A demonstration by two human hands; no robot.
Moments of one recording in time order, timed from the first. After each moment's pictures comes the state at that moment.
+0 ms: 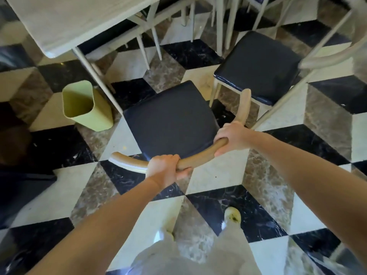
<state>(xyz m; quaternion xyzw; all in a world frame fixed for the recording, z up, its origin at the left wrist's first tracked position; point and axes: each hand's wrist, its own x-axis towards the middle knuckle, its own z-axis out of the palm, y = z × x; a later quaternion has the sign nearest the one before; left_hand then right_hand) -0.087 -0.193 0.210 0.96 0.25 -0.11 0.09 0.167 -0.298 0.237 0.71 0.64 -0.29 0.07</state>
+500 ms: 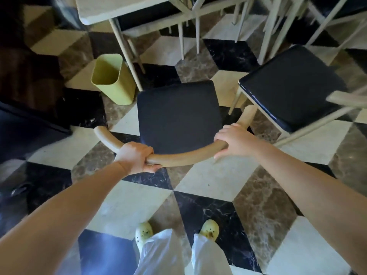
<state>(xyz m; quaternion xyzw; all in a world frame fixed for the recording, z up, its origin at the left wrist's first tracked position) -0.093 -0.198 0.199 0.95 0.30 -0.06 0.05 0.245 -0.298 0.209 0.59 0.78 -0.21 0.02</state>
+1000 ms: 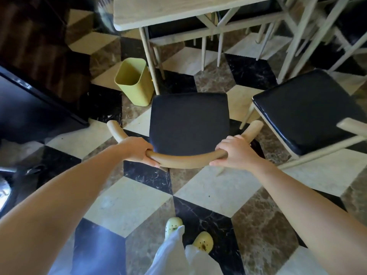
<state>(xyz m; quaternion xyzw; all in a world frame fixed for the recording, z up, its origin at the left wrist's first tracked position) -0.073 -0.187 0.234 0.85 0.37 -0.34 0.13 0.245 -0.304 0.204 0.62 0.75 -0.22 -0.06</state>
